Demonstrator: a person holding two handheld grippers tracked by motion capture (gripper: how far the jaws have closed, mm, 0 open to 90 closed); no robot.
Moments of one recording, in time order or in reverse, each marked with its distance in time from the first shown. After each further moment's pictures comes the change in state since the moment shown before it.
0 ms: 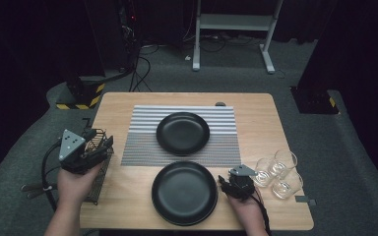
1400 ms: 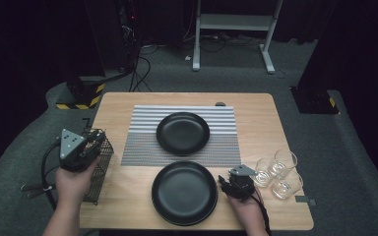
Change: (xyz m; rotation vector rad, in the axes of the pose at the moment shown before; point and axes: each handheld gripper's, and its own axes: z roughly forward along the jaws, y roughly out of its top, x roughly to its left) left arm 0.009 0.002 0.000 0.020 0.087 -0.018; right arm 0.000 0.000 0.000 0.000 0.001 0.000
